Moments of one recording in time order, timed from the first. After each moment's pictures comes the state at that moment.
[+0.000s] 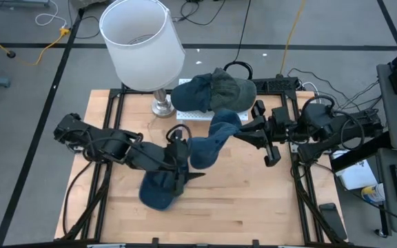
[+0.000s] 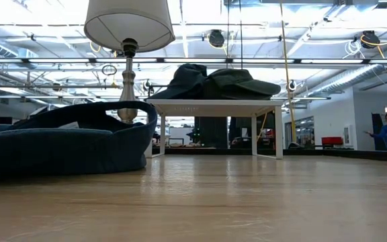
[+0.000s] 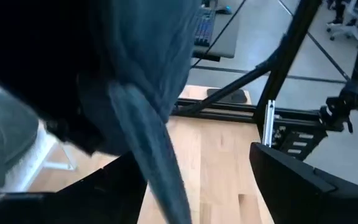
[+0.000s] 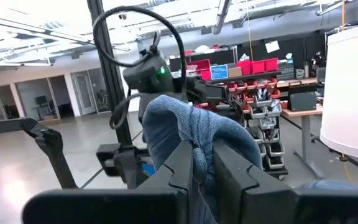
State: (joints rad) left arm -0.40 1.61 1.84 -0.63 -0.39 -0.25; right arm 0.25 1.10 1.29 0.02 0.13 0.16
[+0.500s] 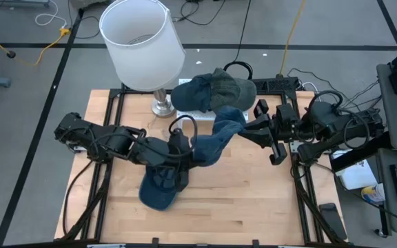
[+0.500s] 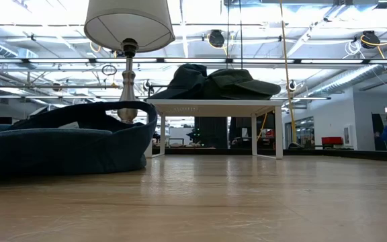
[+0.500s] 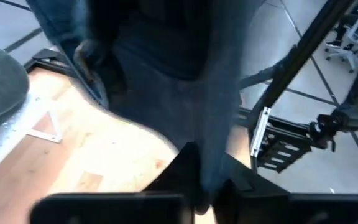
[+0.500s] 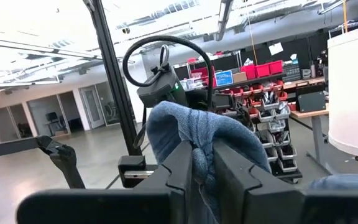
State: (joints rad) left arm -0.36 1.61 1.84 -0.66 -0.34 -0.44; right arm 0.26 1.08 1.29 0.04 0.13 0.23
